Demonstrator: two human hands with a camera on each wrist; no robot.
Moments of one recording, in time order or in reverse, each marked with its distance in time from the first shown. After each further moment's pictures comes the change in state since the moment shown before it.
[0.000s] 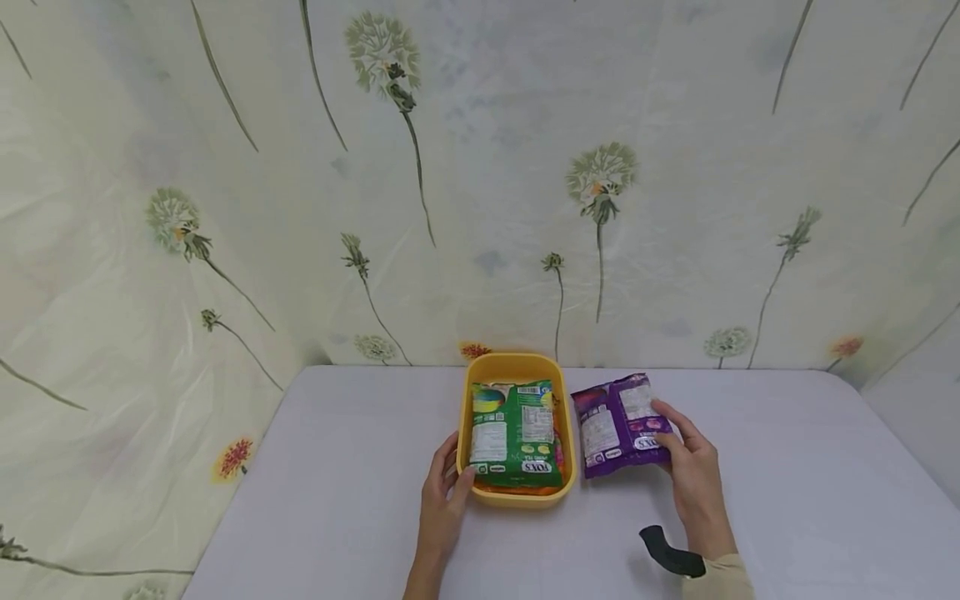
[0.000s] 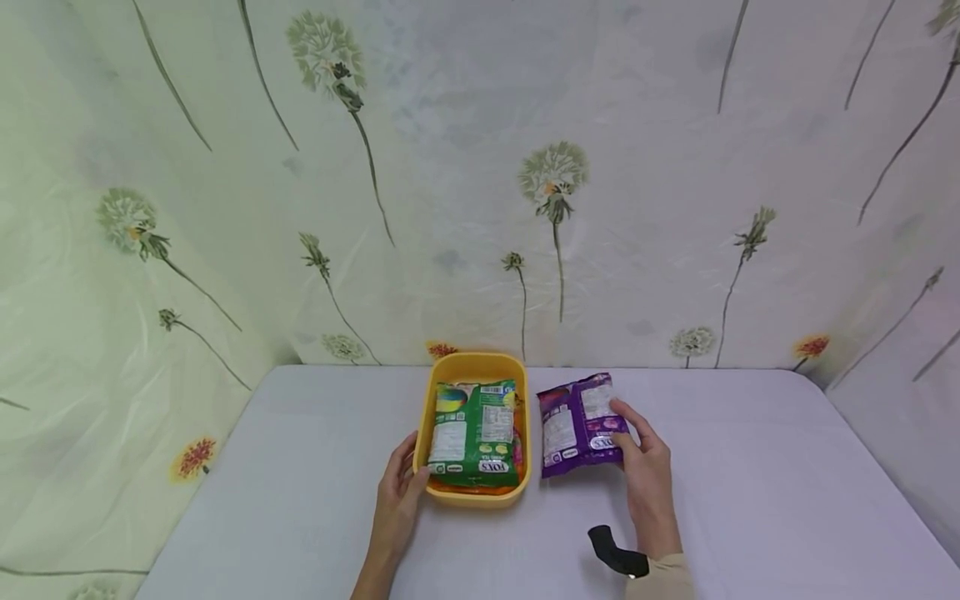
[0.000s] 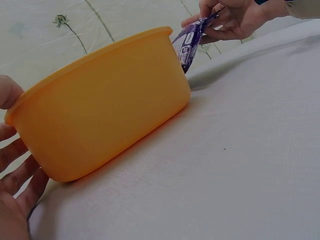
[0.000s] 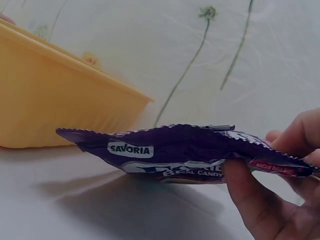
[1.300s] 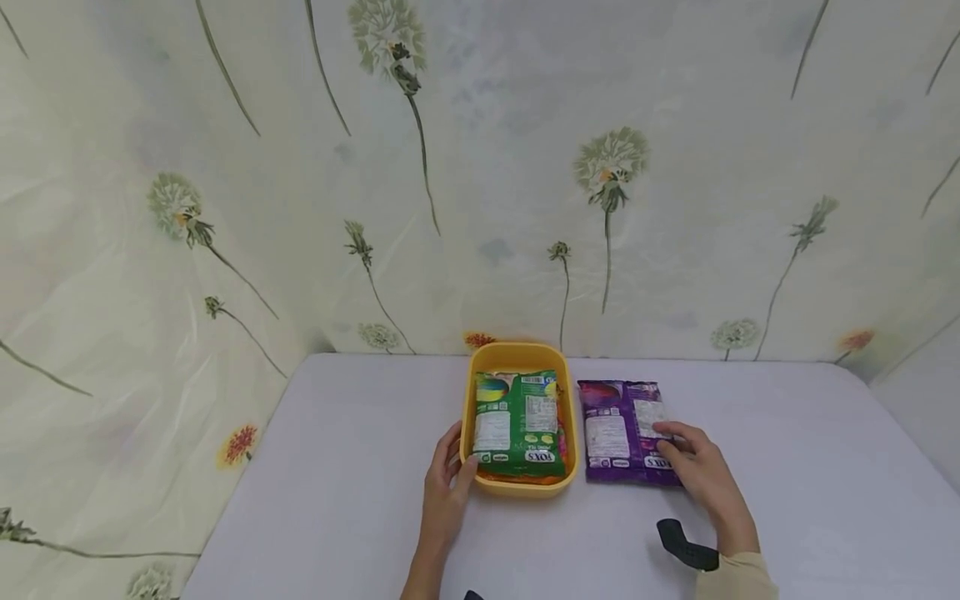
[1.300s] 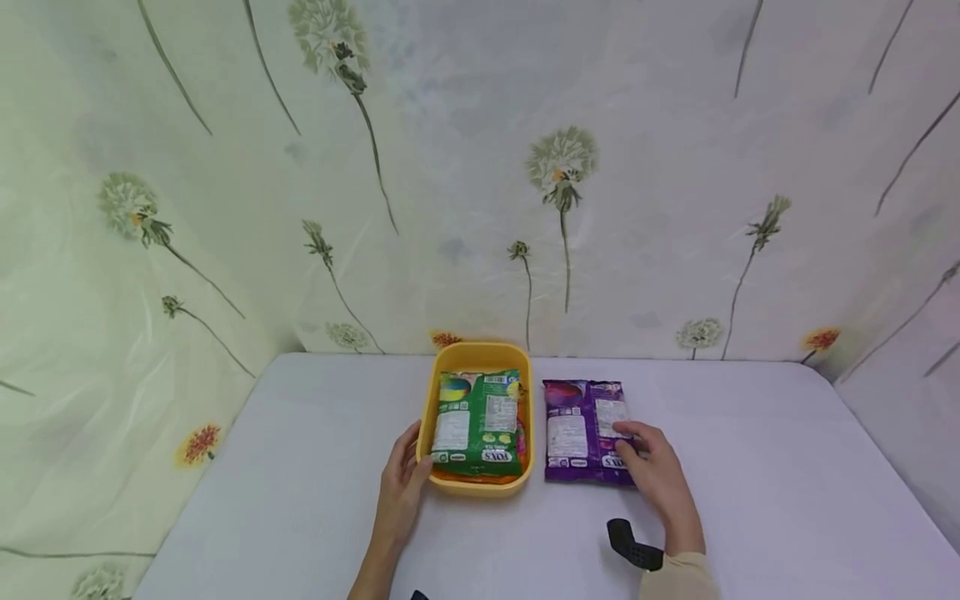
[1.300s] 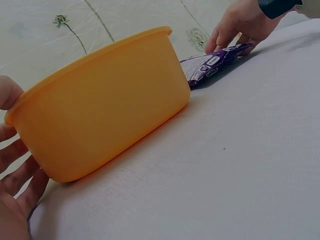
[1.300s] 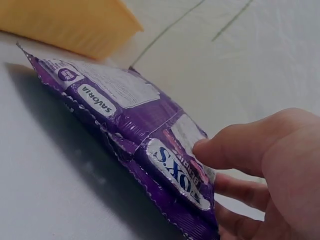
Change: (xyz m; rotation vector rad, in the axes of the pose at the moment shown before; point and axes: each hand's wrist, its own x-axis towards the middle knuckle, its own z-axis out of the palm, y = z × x) left_hand 0.000 -0.001 -0.003 -0.023 -0.018 0.002; right_hand 0.001 0.010 -0.027 -0.712 -0.197 0.021
